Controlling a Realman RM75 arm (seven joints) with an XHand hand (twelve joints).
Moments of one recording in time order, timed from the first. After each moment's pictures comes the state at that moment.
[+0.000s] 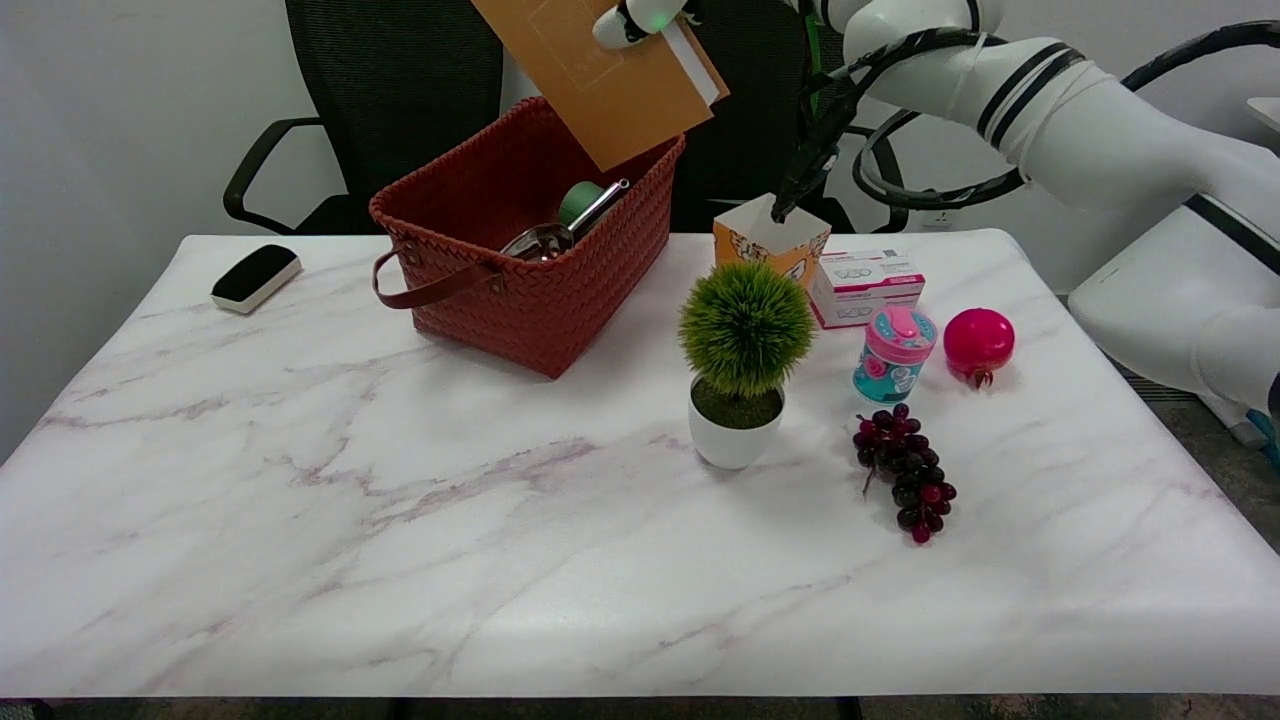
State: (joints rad) arm 1.42 -1.08 -2.55 0.81 0.71 -0.21 0.60
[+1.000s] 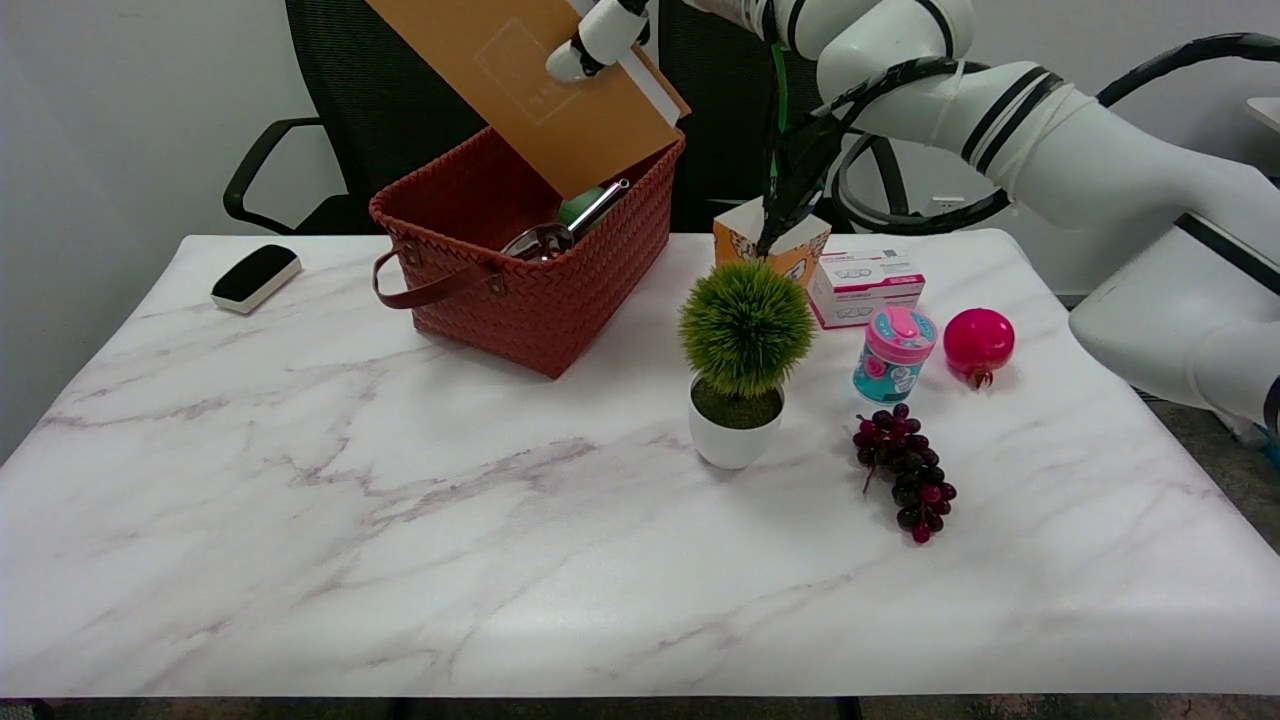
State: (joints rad) arm 1.38 -1.08 -2.59 0.94 0.73 -0.22 0.60
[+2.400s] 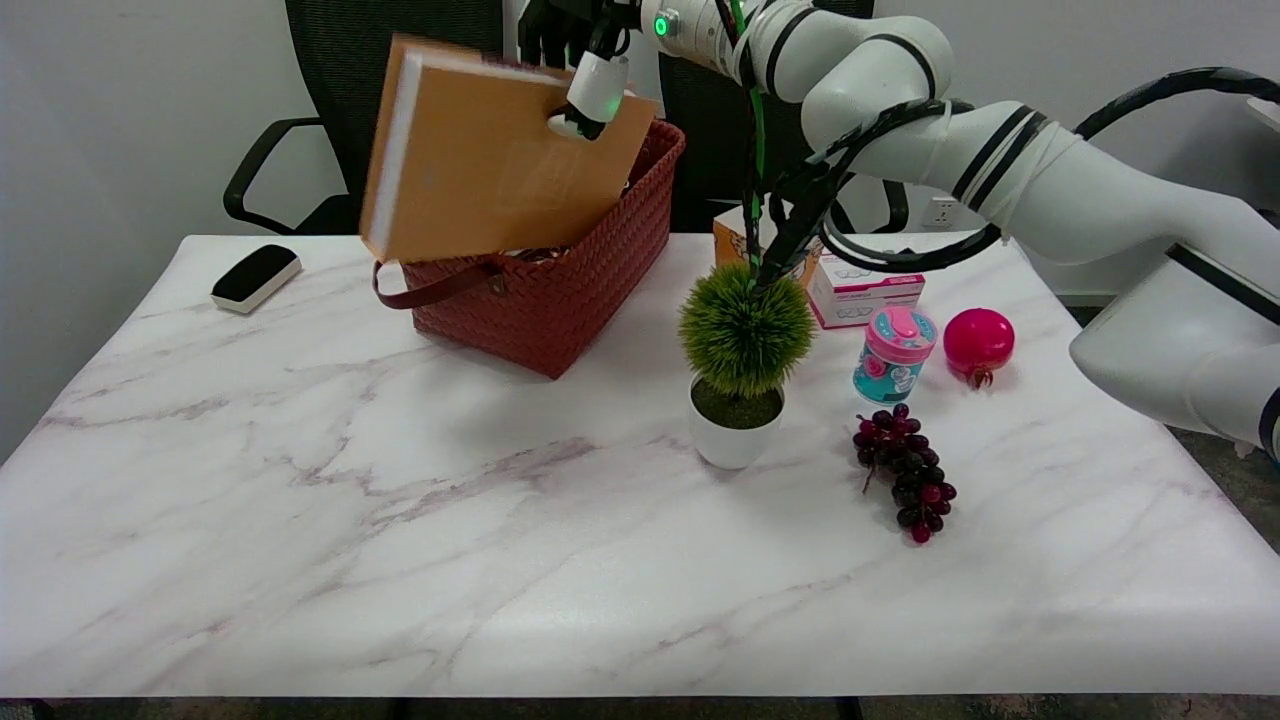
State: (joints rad) arm 1.32 -1.07 -2.60 1.06 0.77 -0.23 0.59
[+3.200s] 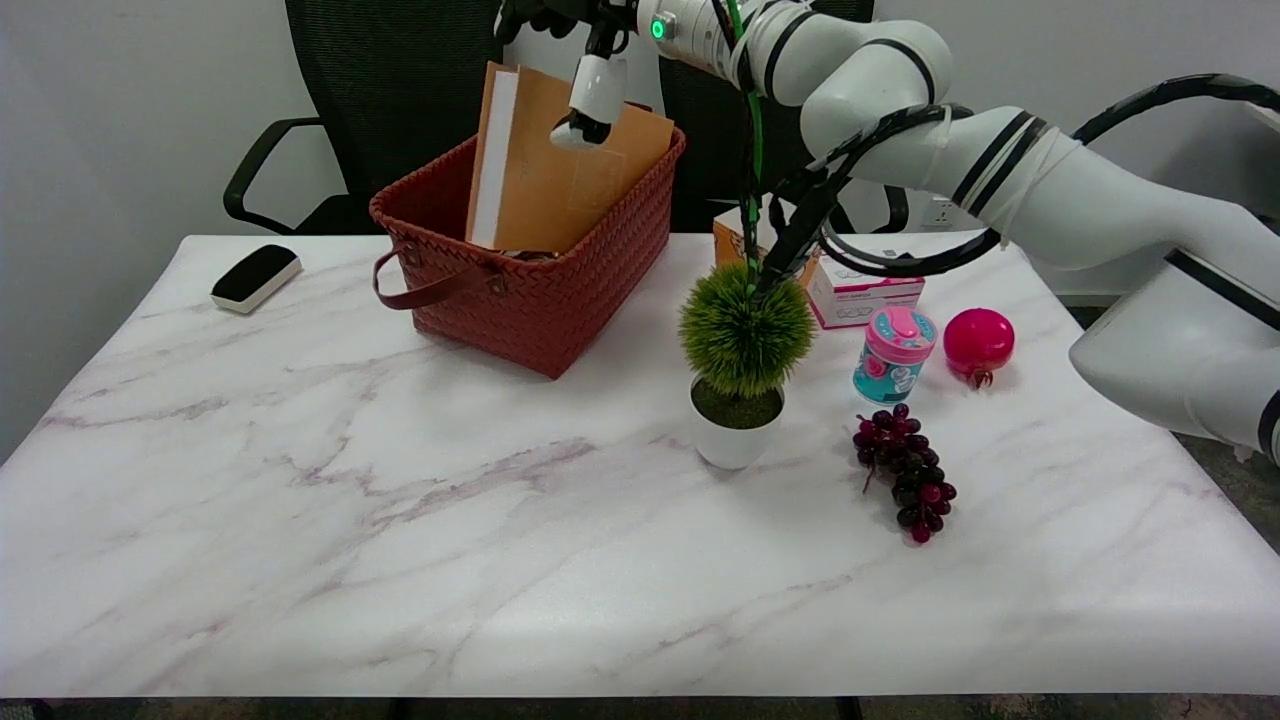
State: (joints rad) arm 1.30 -1.06 -2.59 1.08 0.76 -0.23 0.59
